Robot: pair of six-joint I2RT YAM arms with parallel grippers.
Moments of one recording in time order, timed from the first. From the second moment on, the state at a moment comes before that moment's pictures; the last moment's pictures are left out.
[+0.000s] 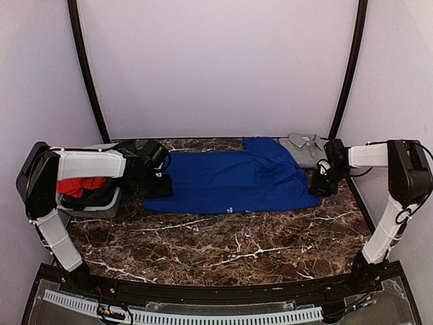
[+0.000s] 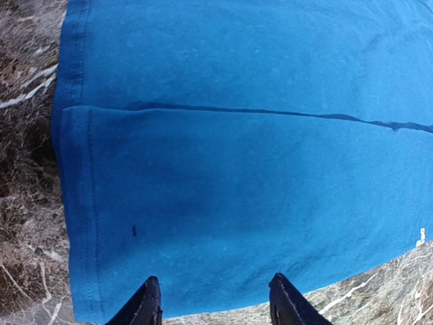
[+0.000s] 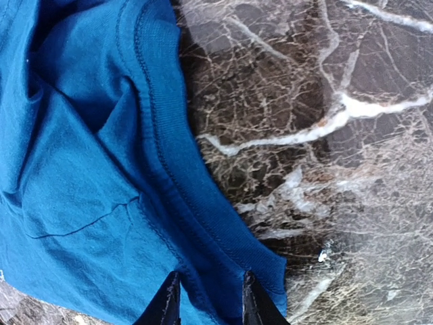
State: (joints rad) left arm -0.57 1.72 1.14 -0.53 -0.09 -0.58; right arm 0.06 1.75 1.06 -0.57 -0.20 0.31
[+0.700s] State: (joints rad) left arm -0.48 1.60 1.05 -0.63 -0.08 -0.57; right arm 0.06 1.56 1.01 -0.65 -0.14 0.33
